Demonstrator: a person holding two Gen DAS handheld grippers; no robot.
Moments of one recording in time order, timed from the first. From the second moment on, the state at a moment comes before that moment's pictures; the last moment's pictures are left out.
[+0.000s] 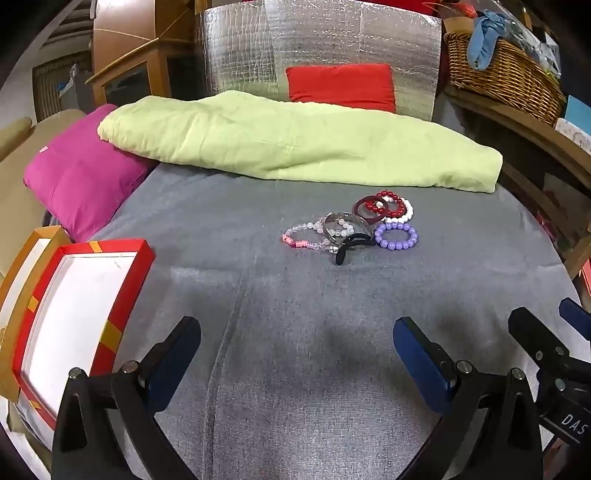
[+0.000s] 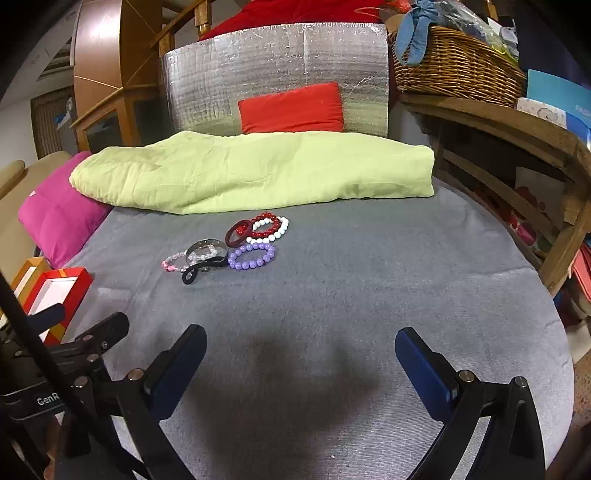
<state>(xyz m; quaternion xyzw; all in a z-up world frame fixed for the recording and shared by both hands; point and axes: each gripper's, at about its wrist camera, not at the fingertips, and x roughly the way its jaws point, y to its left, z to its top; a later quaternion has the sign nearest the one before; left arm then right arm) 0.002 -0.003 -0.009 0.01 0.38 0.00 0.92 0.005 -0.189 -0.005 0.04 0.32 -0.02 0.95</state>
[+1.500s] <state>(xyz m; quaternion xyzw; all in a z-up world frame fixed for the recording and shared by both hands) 0.005 -0.003 -0.017 0.00 0.40 0.00 0.92 0.010 -0.190 -0.009 0.04 0.33 -0.02 0.94</state>
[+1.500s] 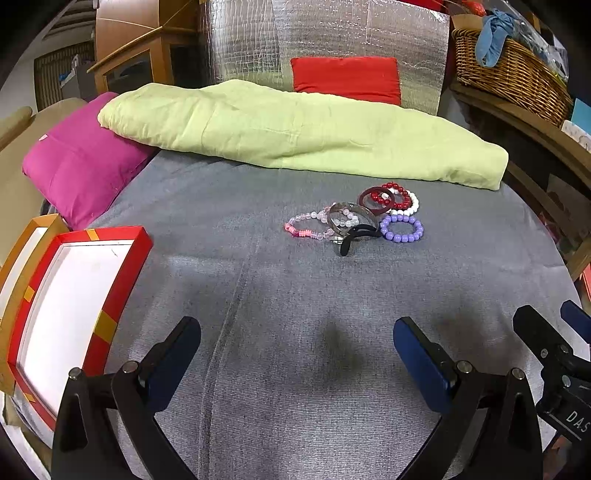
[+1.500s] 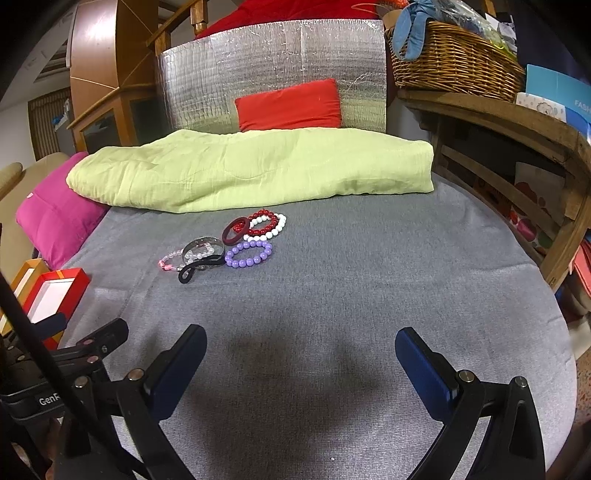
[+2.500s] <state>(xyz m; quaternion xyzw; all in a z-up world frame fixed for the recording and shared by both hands) 0.007 -0.003 -0.020 0.00 0.40 0.00 0.92 0.010 -0.191 -0.011 0.05 0.33 -0.02 0.94</state>
